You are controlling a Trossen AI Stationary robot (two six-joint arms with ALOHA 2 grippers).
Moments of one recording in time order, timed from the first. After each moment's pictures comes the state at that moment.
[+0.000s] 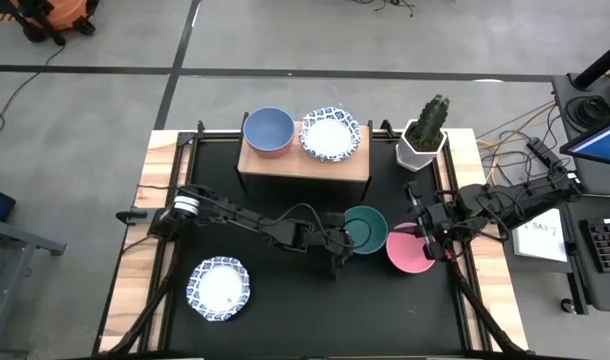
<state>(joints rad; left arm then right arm) -0.18 2.15 1.48 0.00 -0.22 0.11 0.26 0.51 0.46 0.02 -0.01 -0.18</state>
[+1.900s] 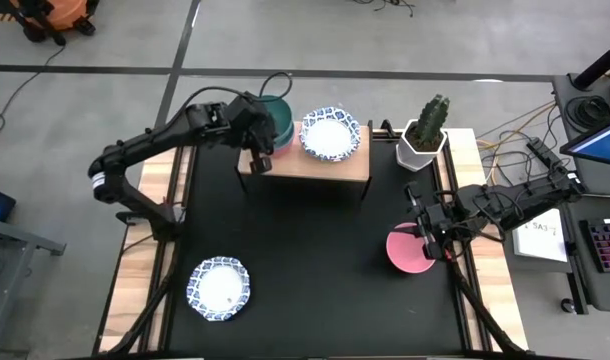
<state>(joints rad) 0.40 1.49 1.64 -1.01 -0.14 0.28 0.26 0.52 0.46 -0.02 0.00 -0.17</state>
